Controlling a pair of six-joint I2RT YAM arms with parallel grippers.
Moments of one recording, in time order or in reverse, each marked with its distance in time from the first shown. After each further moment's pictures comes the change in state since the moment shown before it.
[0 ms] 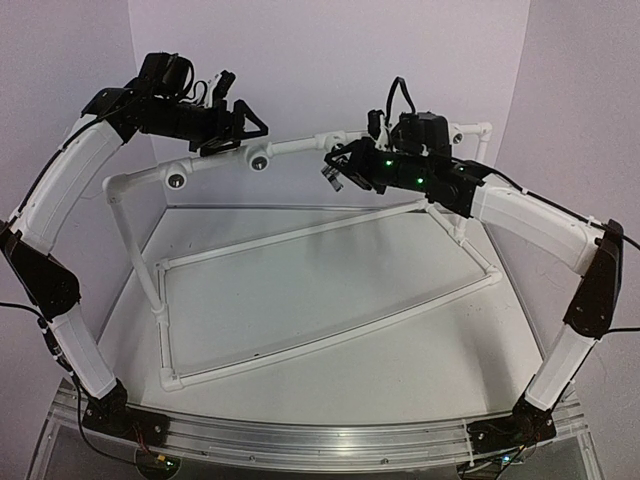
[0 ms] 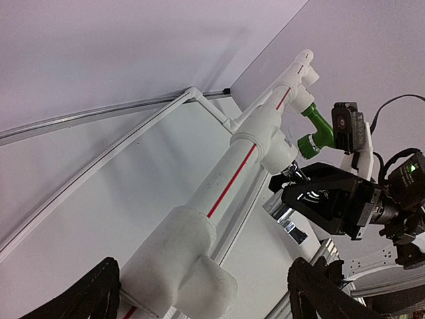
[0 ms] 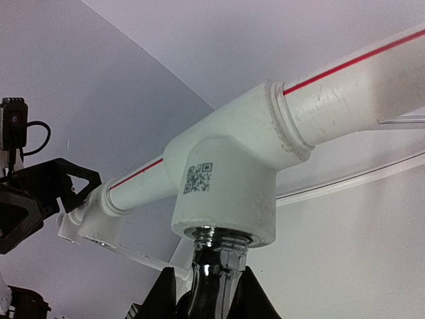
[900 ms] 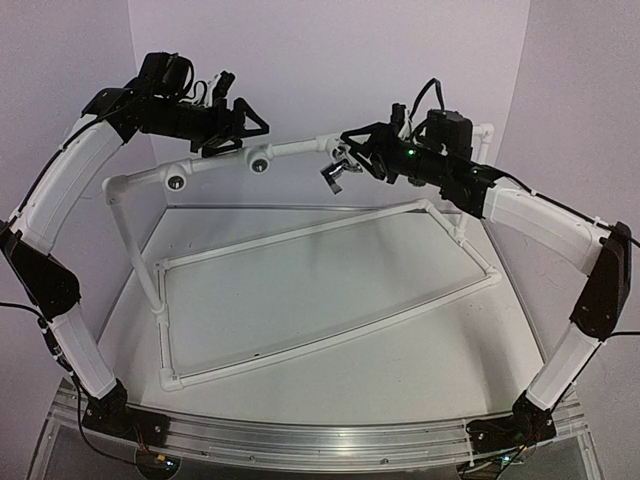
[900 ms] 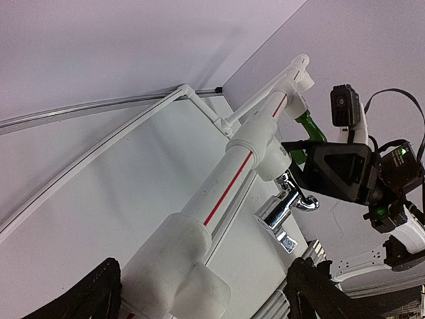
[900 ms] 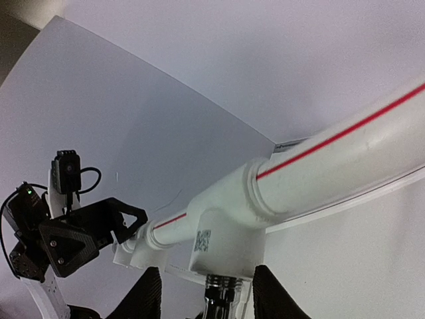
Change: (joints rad) left arm 0.002 0.002 0.000 0.008 0.021 -0.050; right arm -0.097 -0.041 -0.091 0.208 -0.149 0.195
